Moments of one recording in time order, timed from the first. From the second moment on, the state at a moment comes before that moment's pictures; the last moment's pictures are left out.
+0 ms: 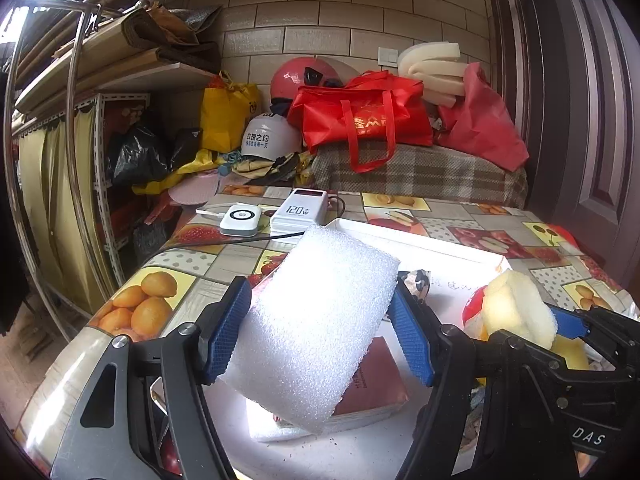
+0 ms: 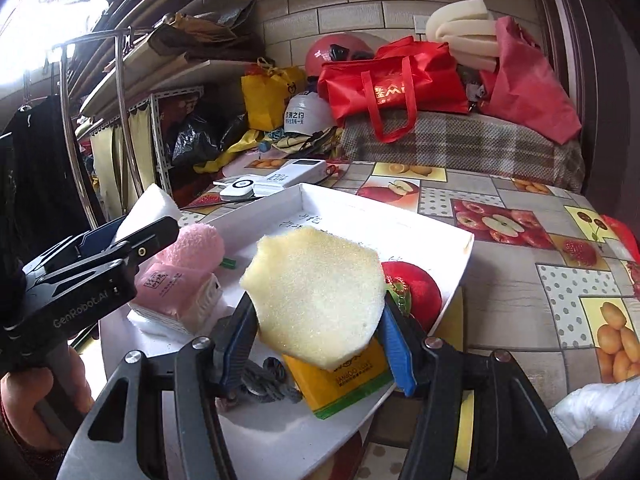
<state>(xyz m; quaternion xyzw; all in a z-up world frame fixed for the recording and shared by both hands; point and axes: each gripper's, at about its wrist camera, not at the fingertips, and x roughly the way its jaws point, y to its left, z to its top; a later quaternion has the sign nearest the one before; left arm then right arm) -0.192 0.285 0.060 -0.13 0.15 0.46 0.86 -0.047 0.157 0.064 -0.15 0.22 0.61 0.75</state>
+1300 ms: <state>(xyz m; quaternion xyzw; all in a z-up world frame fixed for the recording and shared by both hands) -0.242 0.293 0.048 -0.28 0.09 0.49 0.82 -0.066 0.141 0.073 -0.14 0.16 0.57 0.79</state>
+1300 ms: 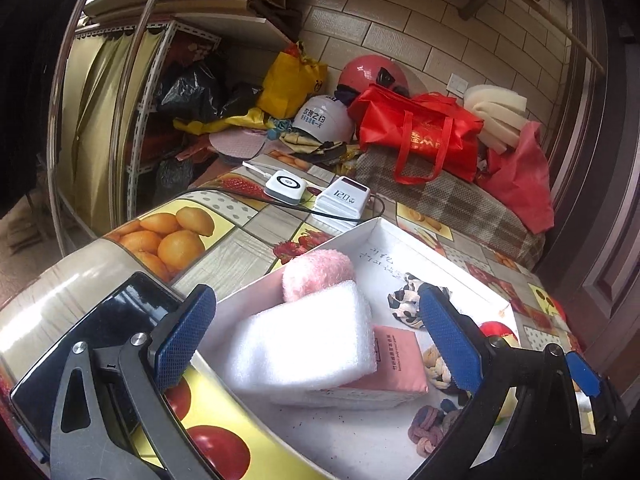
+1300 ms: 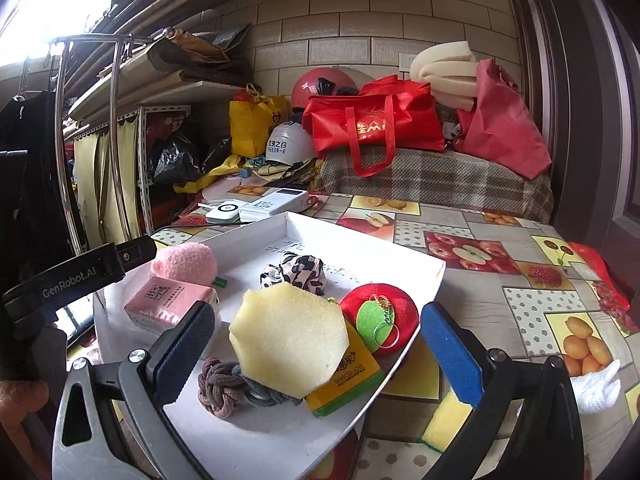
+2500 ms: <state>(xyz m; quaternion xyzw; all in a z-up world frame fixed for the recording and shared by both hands) -0.090 0.133 0.060 -0.01 0.24 0.26 0.93 0.095 0.062 0.041 -0.16 0.35 0.50 0.77</state>
